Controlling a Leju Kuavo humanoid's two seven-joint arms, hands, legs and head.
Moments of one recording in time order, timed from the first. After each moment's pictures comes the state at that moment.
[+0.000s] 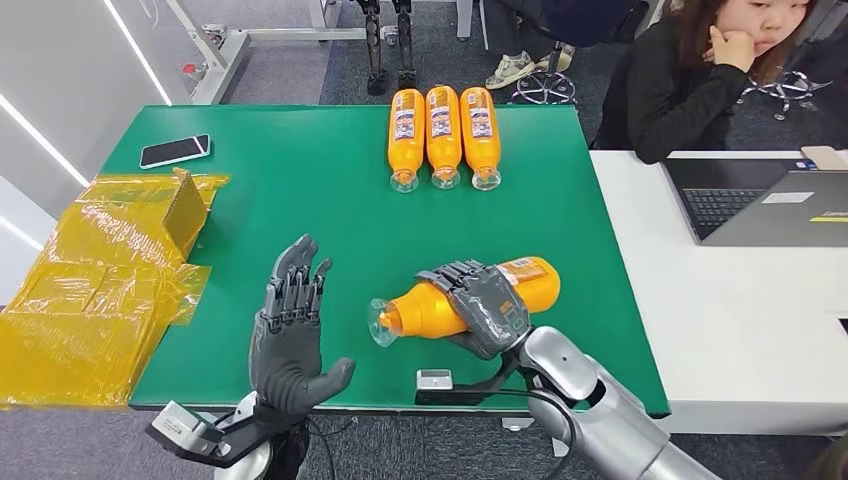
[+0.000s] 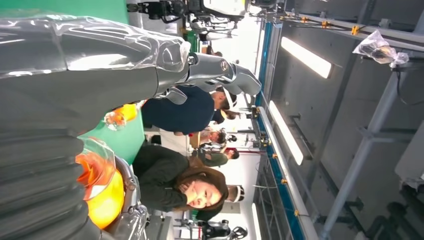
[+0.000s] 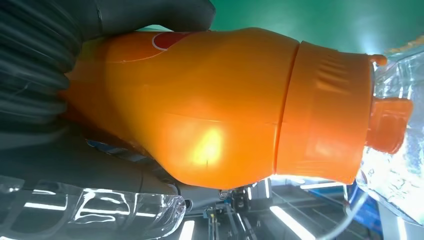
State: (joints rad) left arm 0.00 -0.24 -0.35 -1.27 -0.18 -0.22 -0.70; right arm -0.47 -0.25 0.81 -1.27 0.99 -0.31 -0.21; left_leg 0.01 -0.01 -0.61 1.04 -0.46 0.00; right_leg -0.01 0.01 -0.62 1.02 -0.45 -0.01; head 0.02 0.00
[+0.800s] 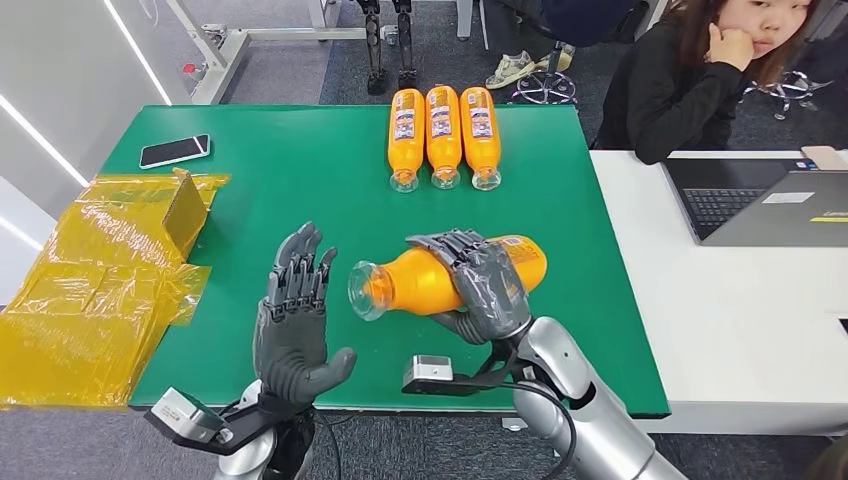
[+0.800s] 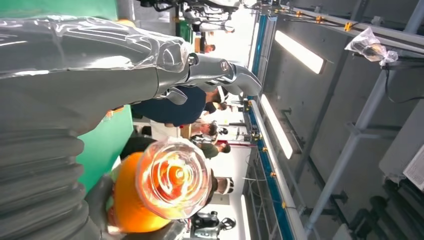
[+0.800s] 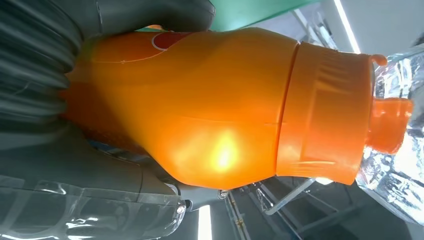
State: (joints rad) left arm -0.05 -0.25 -0.36 -1.25 -0.15 -0.24 -0.70; right arm -0.42 -0.14 0.69 -1.38 0.92 -0.38 -0.29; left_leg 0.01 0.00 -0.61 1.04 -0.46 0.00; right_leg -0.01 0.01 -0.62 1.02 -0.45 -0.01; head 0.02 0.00
